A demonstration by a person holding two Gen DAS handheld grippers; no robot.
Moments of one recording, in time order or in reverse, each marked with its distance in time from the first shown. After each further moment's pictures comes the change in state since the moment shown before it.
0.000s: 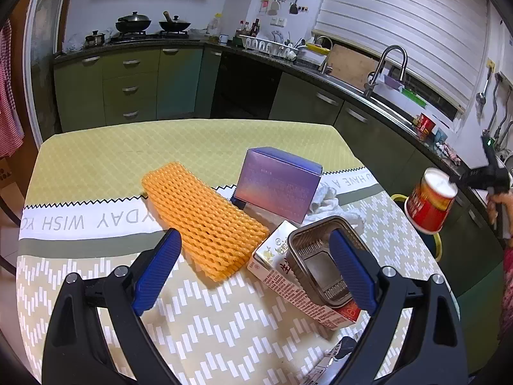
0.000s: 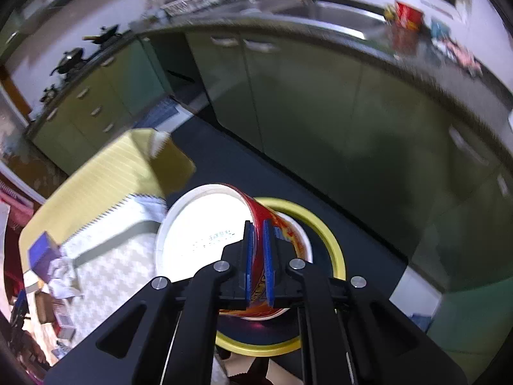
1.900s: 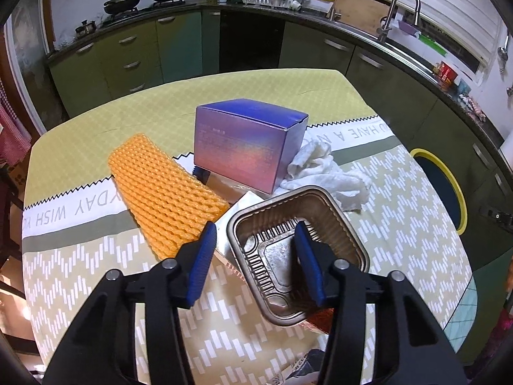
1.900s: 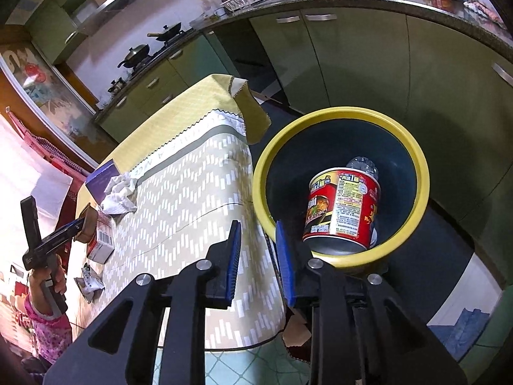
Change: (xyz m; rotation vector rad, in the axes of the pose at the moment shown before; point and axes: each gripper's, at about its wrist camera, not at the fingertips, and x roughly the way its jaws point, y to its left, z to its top) left arm 0.046 -0.061 0.002 0.081 0.224 0.140; right arm -0.012 0.019 -0.158 -0.053 -0.025 0.355
